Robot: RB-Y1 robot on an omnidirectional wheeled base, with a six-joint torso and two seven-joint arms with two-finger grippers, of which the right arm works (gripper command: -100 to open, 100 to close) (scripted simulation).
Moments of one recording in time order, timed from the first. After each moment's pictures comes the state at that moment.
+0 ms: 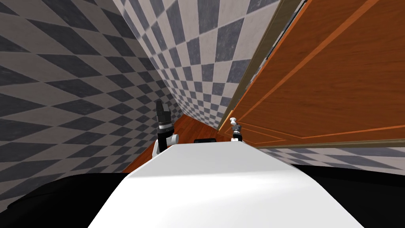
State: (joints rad) arm -0.02 -0.26 -0.23 -0.61 -0.22 -0.87 -0.60
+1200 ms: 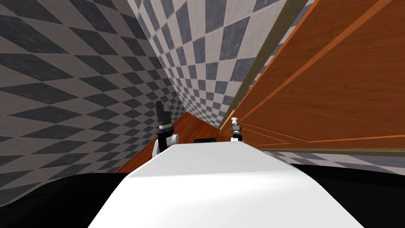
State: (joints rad) arm -0.03 -0.26 -0.23 -0.58 -0.29 -0.86 -0.82
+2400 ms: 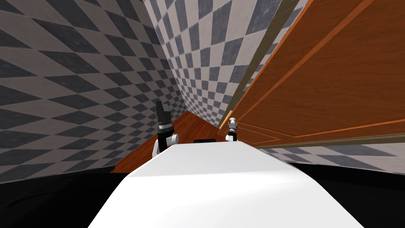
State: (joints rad) arm -0.07 -0.16 -0.22 -0.62 -0.38 -0.84 -1.05
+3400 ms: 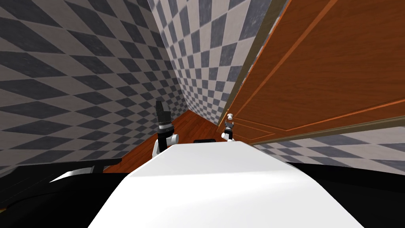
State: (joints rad) arm -0.09 -0.07 -0.21 -0.70 -0.47 -0.81 -1.26
